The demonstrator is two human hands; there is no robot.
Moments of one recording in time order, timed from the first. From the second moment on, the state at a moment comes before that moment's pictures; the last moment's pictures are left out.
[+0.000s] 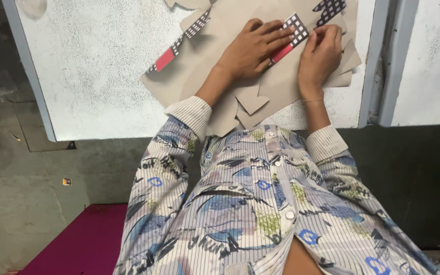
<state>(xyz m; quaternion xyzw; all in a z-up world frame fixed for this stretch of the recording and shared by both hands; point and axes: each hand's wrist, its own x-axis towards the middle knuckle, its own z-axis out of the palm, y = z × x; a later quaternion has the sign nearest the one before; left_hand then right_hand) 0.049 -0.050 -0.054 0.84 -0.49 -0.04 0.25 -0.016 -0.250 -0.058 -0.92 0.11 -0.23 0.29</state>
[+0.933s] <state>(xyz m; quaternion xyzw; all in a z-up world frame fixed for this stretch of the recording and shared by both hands) 0.062 -0.056 -0.056 0.87 -0.42 -0.04 0.25 -0.071 -0.171 -0.040 -0.95 -0.07 -0.09 0.29</state>
